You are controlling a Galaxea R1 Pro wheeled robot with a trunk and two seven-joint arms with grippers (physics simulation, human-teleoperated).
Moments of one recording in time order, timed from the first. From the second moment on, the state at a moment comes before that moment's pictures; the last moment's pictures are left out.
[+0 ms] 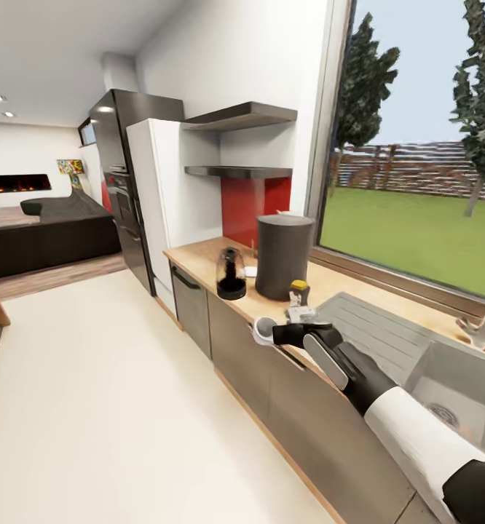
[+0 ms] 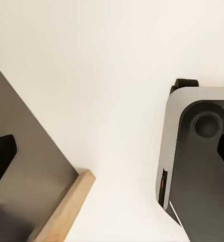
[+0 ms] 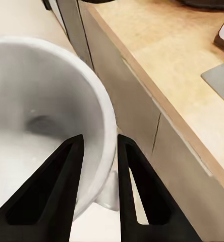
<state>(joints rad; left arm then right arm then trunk) -0.19 0.16 -0.18 0.03 0.21 -0.07 0.05 -0.89 -0.09 0.58 -0.94 -0.68 0.63 -0.20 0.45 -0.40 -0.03</state>
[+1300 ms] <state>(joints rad) -0.19 0.16 -0.18 0.03 0.21 -0.07 0.05 -0.89 -0.09 0.58 -0.94 -0.68 0.63 -0.20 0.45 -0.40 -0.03</state>
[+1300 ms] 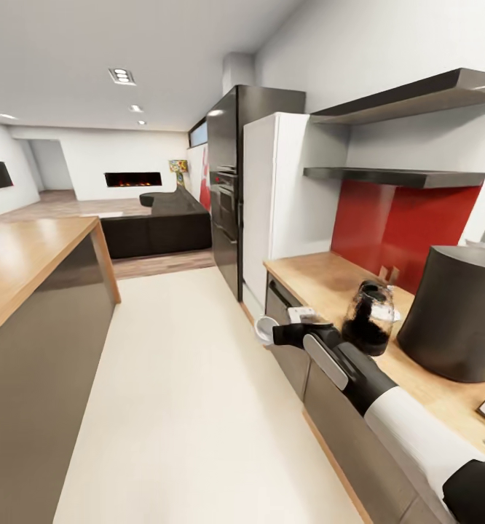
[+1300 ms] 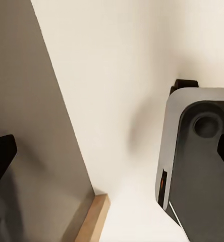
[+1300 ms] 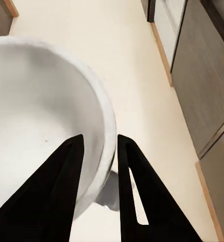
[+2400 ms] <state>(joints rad) -0.17 0.16 -0.17 0.03 0.21 -0.07 0.04 -0.89 -0.08 0.57 -0.92 -0.67 0.63 -0.20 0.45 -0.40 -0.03</state>
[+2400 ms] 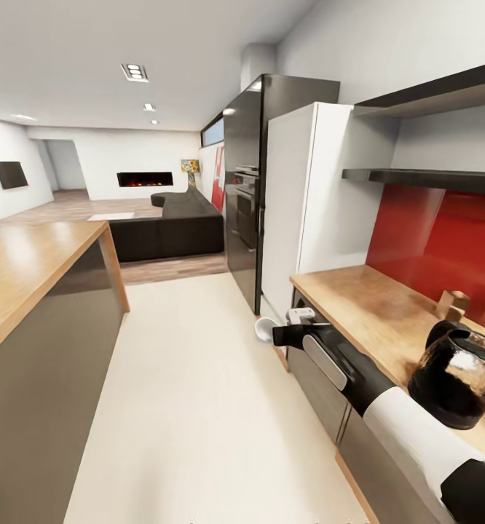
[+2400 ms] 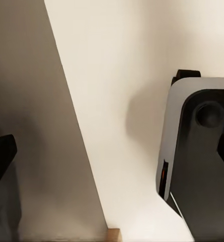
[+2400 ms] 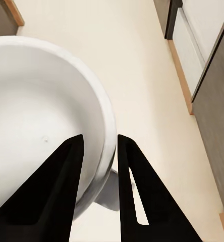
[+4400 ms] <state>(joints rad) -0.17 0.17 -0.17 0.03 0.22 -0.07 0.05 -0.89 -0.09 0.57 -0.93 -0.68 0.63 -0.20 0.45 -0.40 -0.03</state>
